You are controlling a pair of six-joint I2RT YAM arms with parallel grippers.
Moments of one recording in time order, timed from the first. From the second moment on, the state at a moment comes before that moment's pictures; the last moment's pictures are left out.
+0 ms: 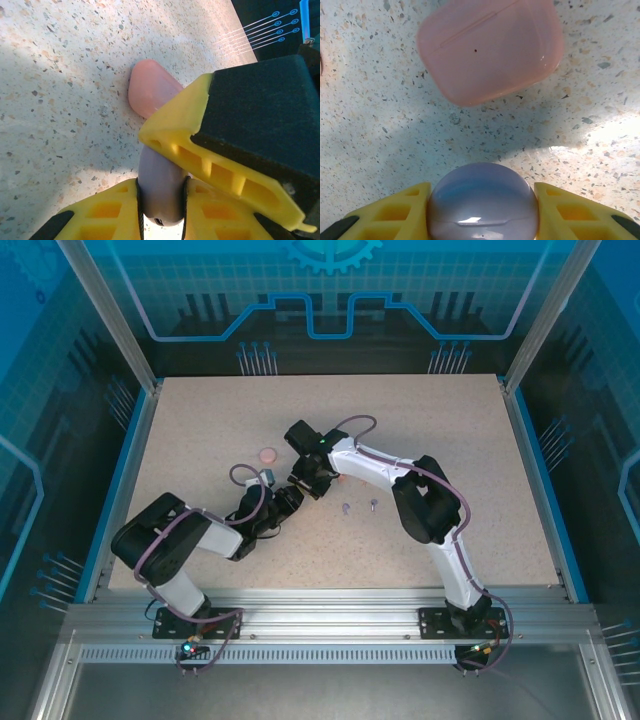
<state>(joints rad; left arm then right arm) -0.52 1.66 0.37 0.85 0.03 -1.11 0.77 2.21 1.80 -0.82 -0.12 1.35</state>
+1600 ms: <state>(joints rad) -0.44 1.54 0.33 0.60 0.30 -0.88 0.72 2.01 1.50 -0.61 -0.24 1.09</state>
